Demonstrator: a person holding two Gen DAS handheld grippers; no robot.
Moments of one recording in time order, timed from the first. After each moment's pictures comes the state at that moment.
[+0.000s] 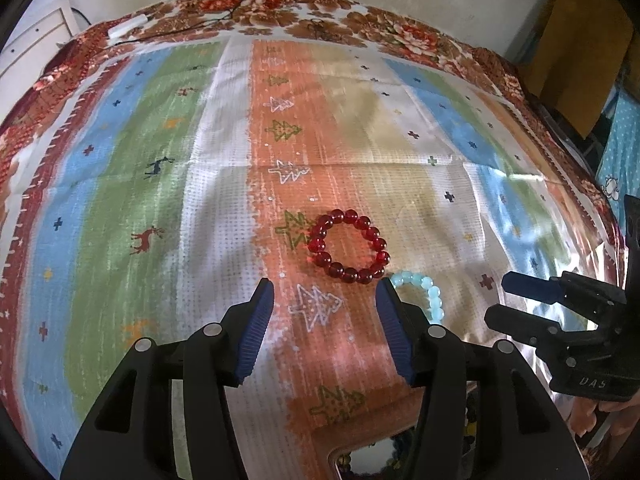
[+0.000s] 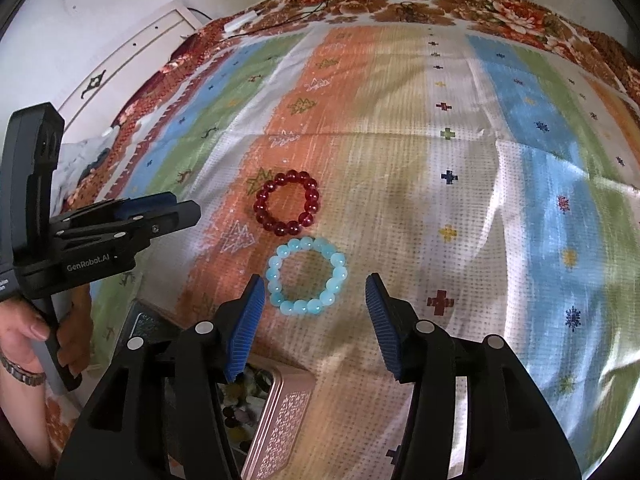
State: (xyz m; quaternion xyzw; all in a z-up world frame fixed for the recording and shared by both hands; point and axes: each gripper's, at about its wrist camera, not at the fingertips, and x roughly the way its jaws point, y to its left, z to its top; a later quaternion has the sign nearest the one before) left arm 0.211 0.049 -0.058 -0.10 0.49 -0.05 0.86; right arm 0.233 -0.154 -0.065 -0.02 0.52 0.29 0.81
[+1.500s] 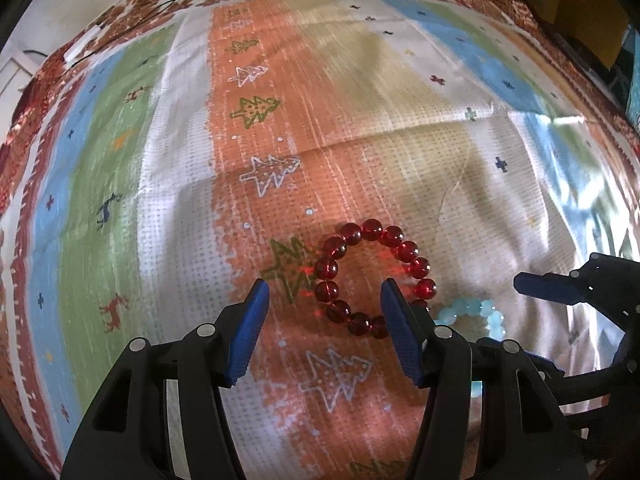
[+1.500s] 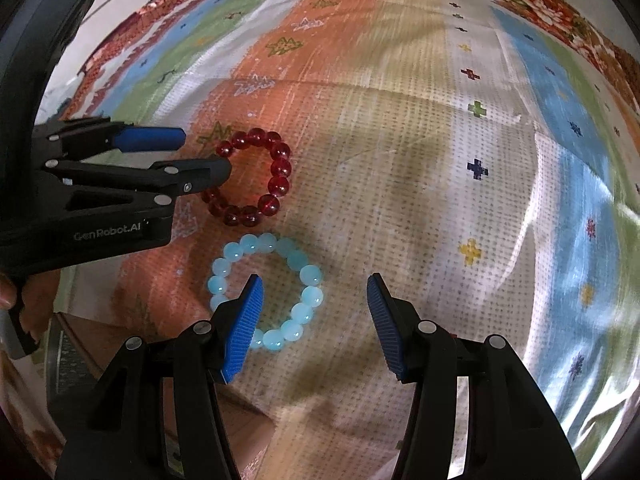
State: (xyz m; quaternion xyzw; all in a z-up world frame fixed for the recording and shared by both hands) left arm 0.288 0.024 -0.104 0.01 0.57 -0.05 0.82; right arm 0.271 -0.117 -0.114 -0.12 0.57 0.26 0.77
